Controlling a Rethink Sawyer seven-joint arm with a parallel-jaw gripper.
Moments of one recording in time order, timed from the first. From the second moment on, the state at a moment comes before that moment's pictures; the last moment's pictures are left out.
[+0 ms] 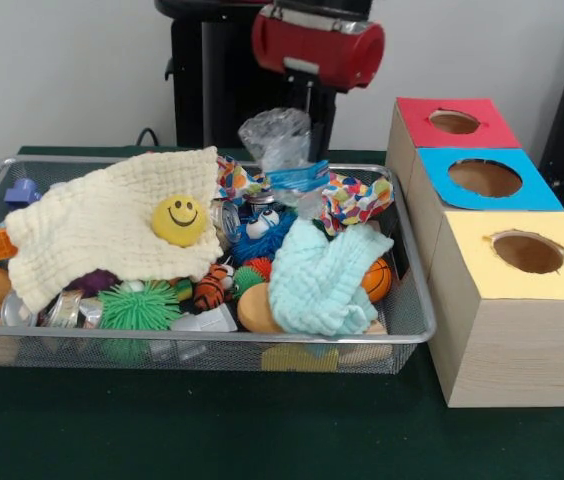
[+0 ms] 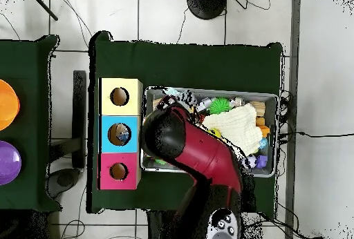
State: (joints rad) arm 0.05 -0.72 -0.34 1.72 0.41 0.35 1.90
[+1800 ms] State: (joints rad) arm 0.36 -0.80 -0.50 2.00 0.54 0.40 2.19
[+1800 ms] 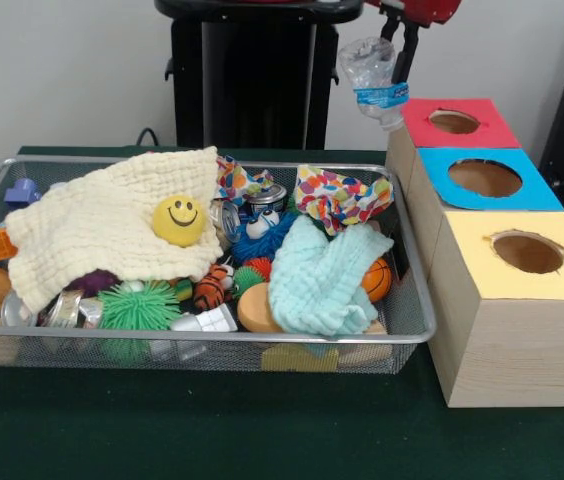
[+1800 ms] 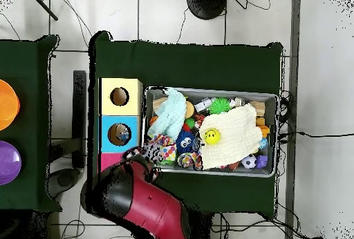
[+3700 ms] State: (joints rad) arm 0.47 -0.70 -0.42 2.03 0.80 0.21 2.41
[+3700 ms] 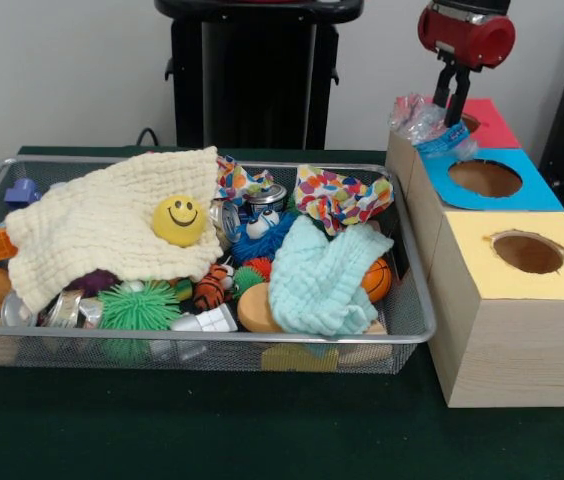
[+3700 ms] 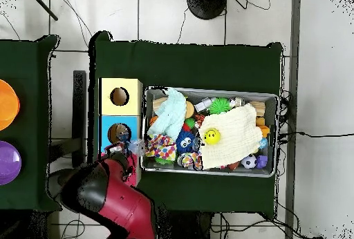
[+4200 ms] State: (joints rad) arm 0.53 -0.70 -0.42 2.02 0.84 0.22 2.42
